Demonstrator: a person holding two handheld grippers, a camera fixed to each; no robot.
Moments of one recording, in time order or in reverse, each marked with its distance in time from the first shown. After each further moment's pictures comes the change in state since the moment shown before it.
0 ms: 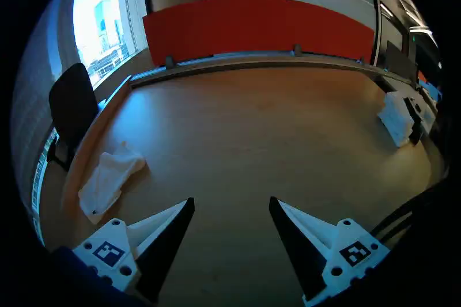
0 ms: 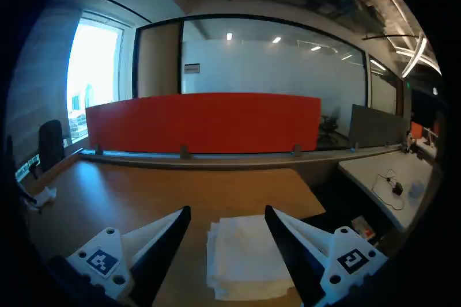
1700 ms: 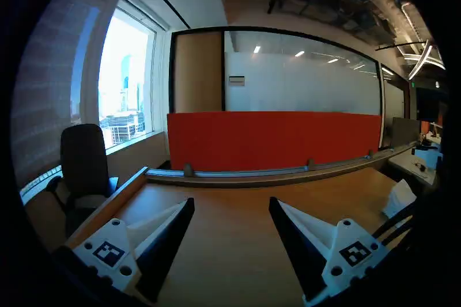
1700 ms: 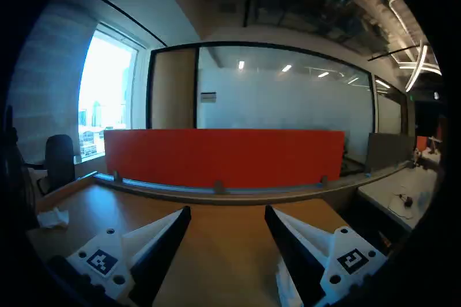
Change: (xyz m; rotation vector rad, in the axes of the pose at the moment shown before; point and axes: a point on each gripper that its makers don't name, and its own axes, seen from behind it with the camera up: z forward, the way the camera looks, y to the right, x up) left arm 0.199 -0.051 -0.038 0.052 0.599 -0.107; right arm 0.065 -0.163 0.006 0.043 0.170 -0.022
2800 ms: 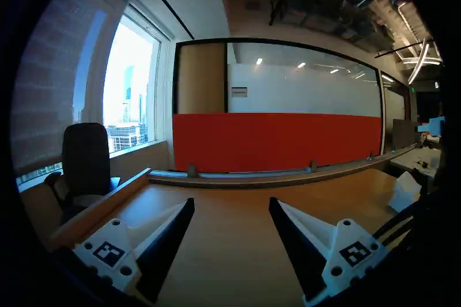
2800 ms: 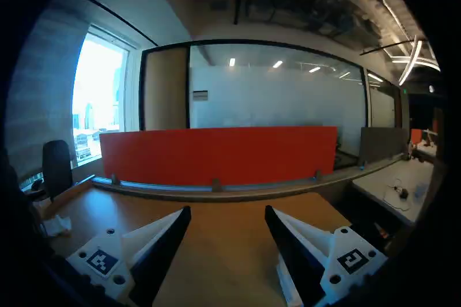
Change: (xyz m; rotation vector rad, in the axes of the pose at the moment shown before) left arm -0.053 -0.014 -0.013 0.016 0.092 -0.001; right arm 0.004 0.000 -0.022 -0.054 -0.018 0.044
